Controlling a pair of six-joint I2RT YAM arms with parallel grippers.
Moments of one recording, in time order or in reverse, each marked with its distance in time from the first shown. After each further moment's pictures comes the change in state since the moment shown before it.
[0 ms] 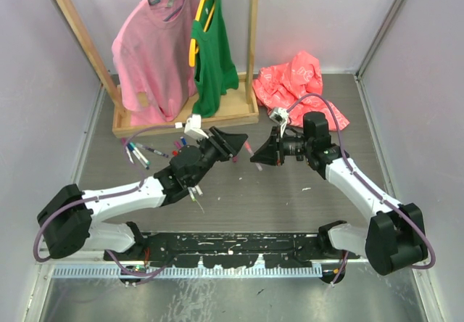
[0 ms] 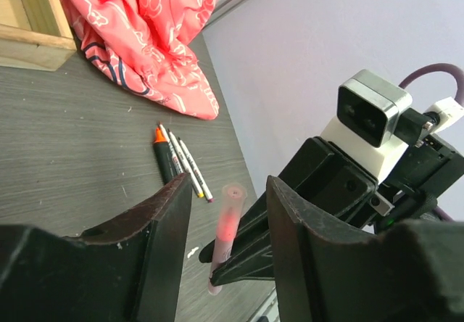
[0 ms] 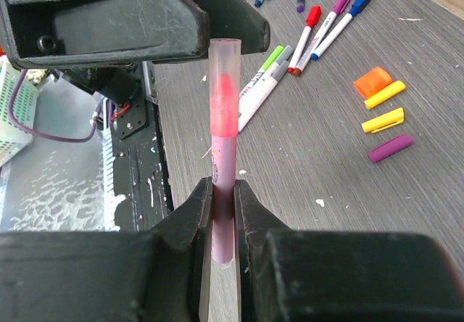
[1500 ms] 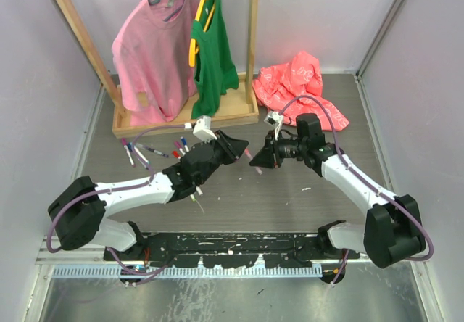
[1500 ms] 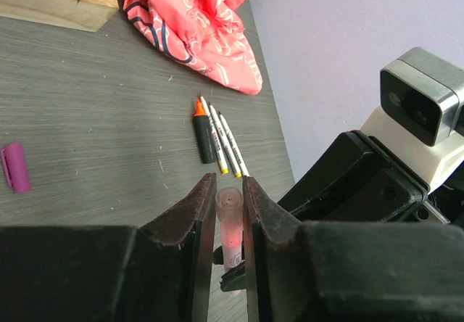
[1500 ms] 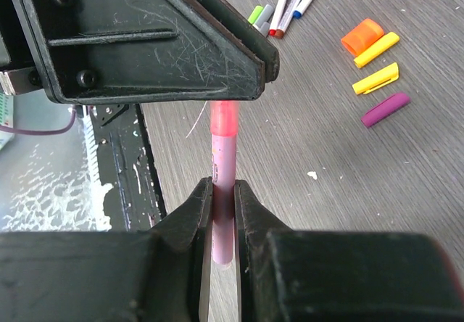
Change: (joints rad) left arm -0.001 0.113 0.060 -0.109 0.000 -0.024; right arm 0.032 0.051 0.017 -0.120 0.096 -0.064
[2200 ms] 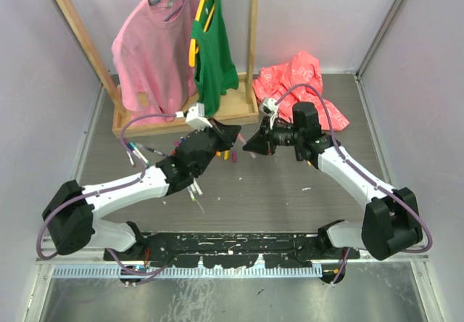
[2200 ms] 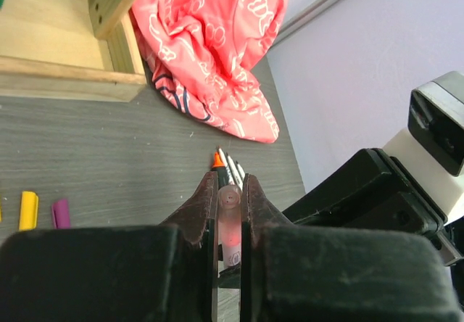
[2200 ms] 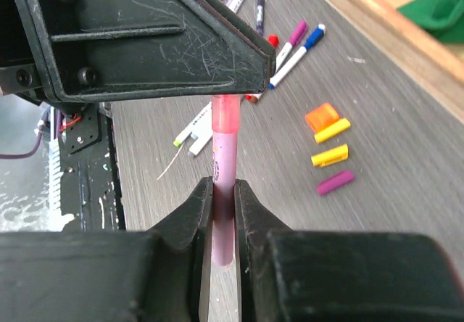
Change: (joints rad) left arm 0.048 -0.032 0.119 -0.114 -0.108 0.122; right arm 0.026 0.060 0.103 0.072 0.043 -0.050
